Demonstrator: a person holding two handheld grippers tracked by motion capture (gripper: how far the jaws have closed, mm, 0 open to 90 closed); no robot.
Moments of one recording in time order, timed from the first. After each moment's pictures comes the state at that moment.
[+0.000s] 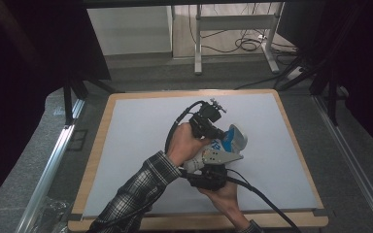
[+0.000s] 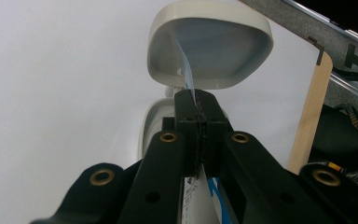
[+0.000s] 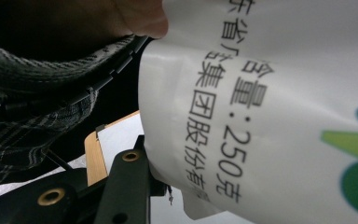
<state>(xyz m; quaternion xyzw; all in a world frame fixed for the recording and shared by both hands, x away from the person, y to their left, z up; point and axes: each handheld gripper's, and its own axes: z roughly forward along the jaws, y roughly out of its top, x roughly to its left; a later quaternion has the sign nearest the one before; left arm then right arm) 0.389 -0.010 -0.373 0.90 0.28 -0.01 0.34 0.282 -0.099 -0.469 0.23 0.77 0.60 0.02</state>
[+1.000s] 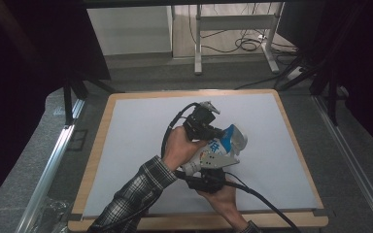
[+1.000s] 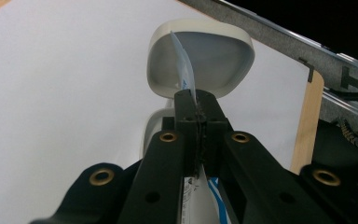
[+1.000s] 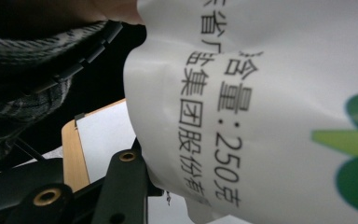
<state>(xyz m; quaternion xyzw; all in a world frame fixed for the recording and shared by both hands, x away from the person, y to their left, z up) 0.374 0.006 -0.374 0.87 0.27 0.02 0.40 0.278 -0.094 -0.479 0.22 0.78 0.58 0.06</state>
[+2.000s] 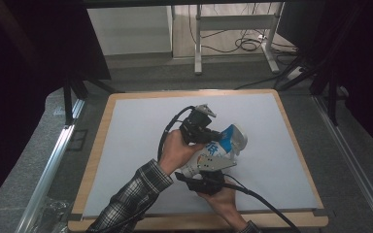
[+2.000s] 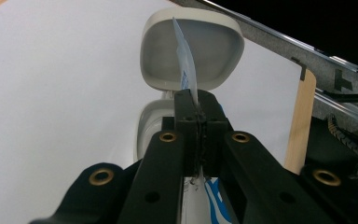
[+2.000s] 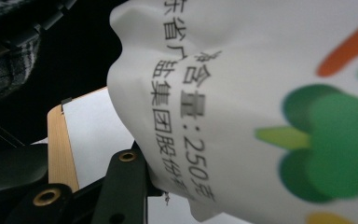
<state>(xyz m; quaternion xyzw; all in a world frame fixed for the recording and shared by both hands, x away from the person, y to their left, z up) 0.366 0.015 -0.378 0.87 0.26 0.02 0.41 0.279 -0.093 -0.493 0.22 0.79 0.56 0.08</state>
